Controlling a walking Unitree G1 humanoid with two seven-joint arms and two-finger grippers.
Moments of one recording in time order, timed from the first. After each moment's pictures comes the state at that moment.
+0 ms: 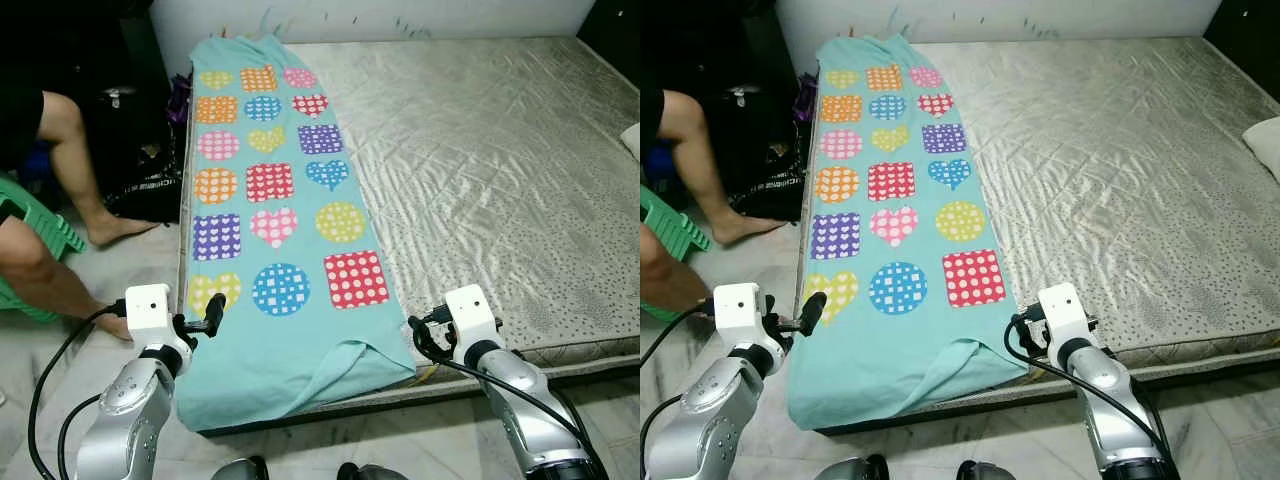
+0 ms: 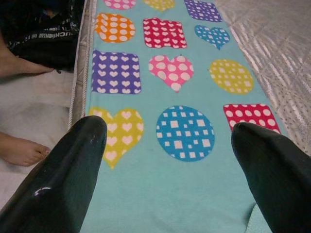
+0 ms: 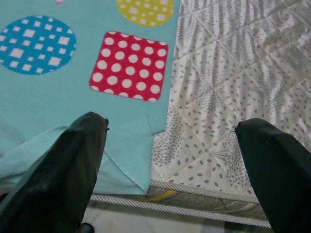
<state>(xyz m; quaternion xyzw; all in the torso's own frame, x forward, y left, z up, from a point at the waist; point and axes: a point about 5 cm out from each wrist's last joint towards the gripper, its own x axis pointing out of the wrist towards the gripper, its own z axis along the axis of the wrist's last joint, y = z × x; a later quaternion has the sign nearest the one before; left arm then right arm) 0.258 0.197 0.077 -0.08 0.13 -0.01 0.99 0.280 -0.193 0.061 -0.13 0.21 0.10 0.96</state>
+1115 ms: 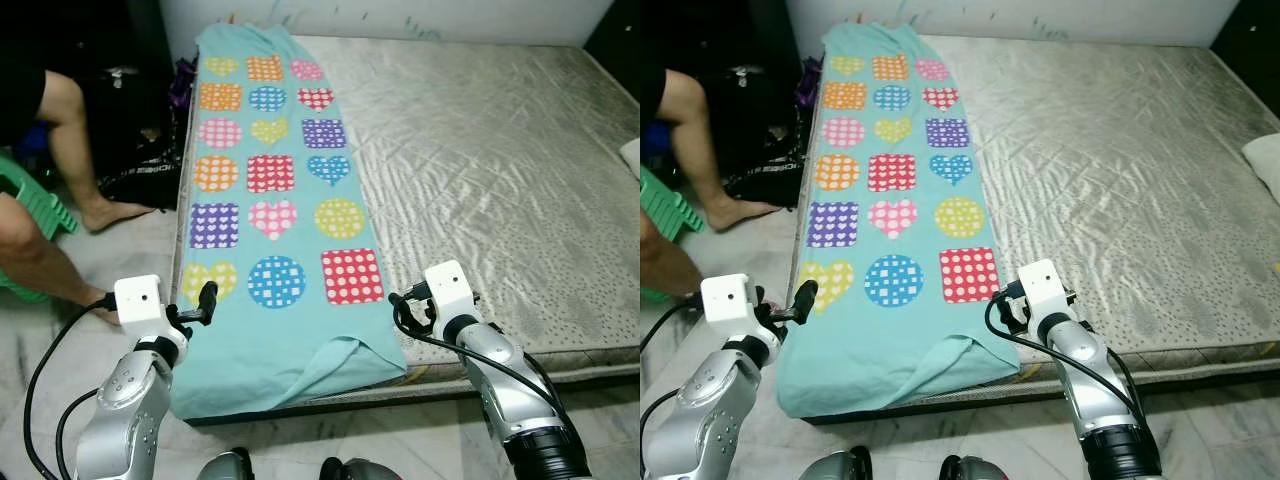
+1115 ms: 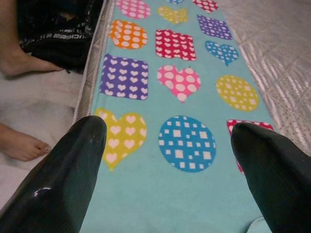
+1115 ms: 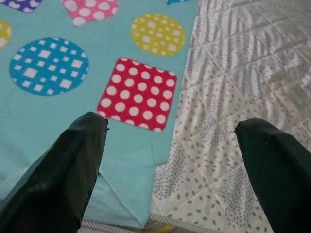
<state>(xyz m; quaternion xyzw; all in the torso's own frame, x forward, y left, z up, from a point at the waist) 0.263 0.197 0.090 -0.10 0.10 0.01 0.99 0.306 -0.171 0.077 -0.13 0.18 0.13 0.97</state>
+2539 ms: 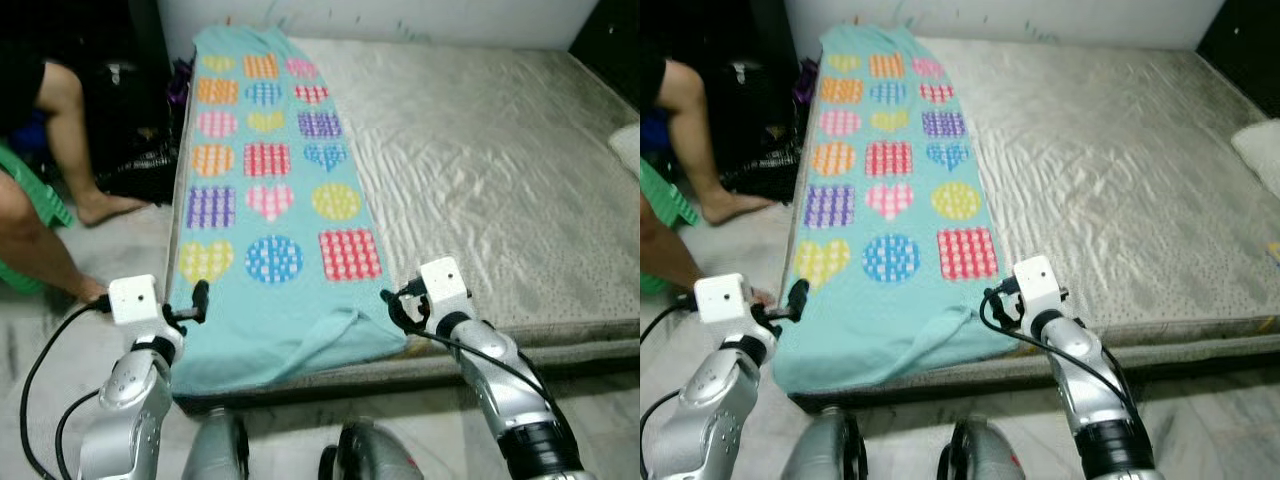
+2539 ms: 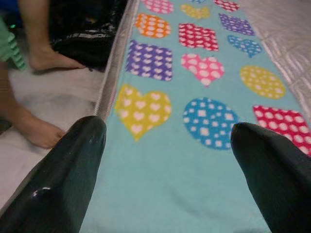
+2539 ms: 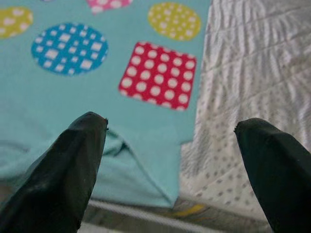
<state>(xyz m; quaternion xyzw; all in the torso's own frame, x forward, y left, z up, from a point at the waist) 0.263 0.206 0.090 -0.08 0.09 0.07 0.99 0.311 -0.160 0.080 -0.11 0.17 0.15 0.97</state>
